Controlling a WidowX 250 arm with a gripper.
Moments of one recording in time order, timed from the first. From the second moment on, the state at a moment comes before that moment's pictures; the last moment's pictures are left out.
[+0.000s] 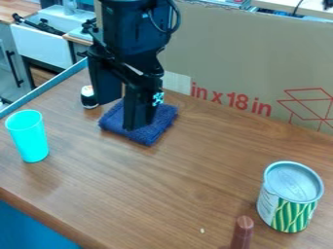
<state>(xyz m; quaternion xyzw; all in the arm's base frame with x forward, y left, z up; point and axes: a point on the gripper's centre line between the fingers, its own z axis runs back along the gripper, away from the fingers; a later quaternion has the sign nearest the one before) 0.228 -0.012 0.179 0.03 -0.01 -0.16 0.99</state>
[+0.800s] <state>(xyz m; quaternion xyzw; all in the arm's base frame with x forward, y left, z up) 0.176 -0.095 0.166 0.02 -0.01 -0.28 0.96</state>
